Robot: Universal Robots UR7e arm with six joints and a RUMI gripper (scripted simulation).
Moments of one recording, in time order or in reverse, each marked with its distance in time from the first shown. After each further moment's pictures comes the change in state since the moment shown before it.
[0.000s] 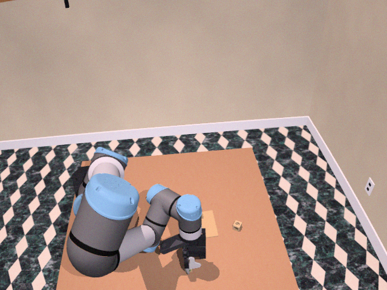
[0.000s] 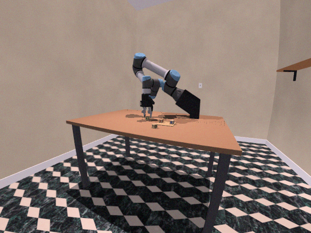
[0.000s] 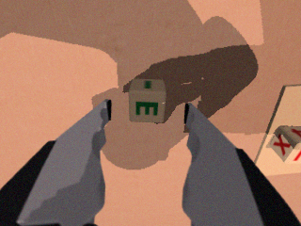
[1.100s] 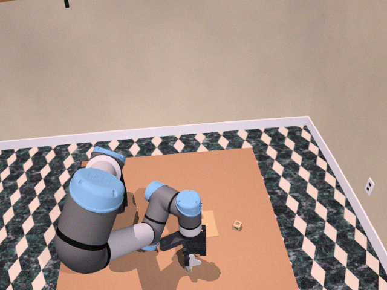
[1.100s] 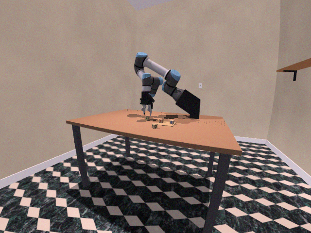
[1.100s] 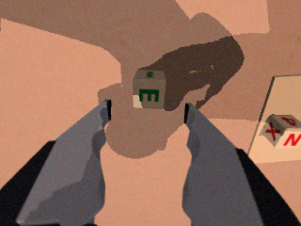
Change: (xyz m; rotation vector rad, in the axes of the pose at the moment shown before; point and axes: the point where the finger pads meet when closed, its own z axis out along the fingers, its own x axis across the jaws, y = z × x) arm -0.001 0.002 -0.020 -0.008 -0.003 0.002
